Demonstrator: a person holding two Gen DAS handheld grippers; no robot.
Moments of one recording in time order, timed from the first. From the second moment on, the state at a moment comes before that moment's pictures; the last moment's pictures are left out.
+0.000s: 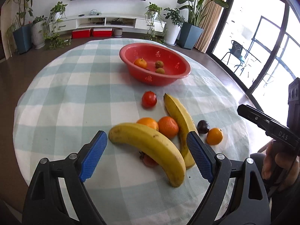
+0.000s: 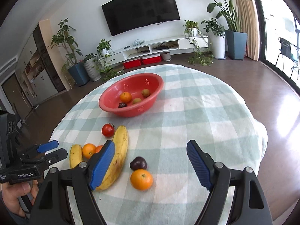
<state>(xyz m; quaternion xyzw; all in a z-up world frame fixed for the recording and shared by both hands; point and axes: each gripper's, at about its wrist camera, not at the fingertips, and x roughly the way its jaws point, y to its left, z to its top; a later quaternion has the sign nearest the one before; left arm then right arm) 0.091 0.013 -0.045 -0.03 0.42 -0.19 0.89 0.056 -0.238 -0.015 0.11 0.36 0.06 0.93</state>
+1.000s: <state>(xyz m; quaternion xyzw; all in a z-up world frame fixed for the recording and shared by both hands) 0.129 -0.006 -0.080 -0.03 0.47 -0.18 0.87 0.025 -0.224 -0.050 0.12 0.38 0.08 0.91</state>
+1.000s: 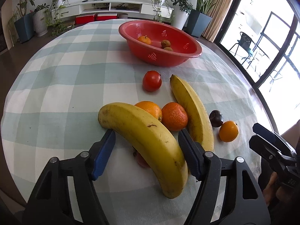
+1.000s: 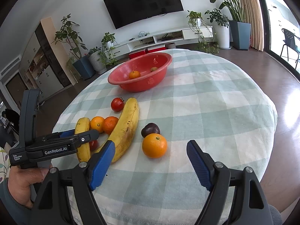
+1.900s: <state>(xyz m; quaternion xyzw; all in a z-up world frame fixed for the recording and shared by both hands) 0.132 0.019 -0.083 -0.03 0.48 -0.21 0.85 0.023 -0.222 -0.052 0.11 0.38 0.08 0.91</state>
